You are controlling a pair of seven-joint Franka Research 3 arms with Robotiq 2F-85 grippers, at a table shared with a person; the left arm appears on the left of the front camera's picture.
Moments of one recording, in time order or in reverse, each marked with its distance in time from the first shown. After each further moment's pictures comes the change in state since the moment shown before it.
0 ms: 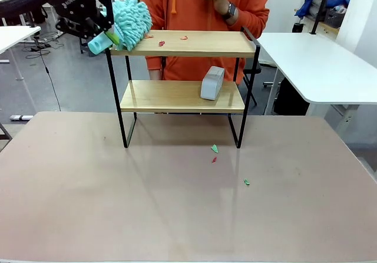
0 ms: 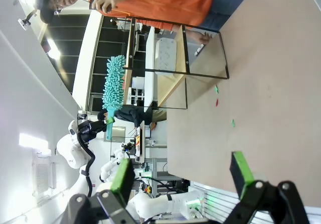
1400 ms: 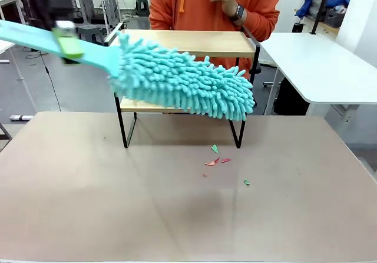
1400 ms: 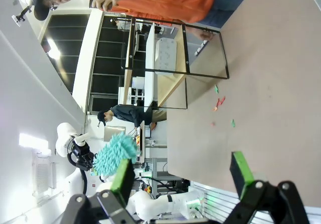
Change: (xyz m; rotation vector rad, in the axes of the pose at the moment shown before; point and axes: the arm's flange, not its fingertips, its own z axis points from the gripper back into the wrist) left arm -0.052 -0.016 0.052 -0.482 1.002 -0.475; right arm 0.000 0.000 0.000 0.000 0.000 0.000
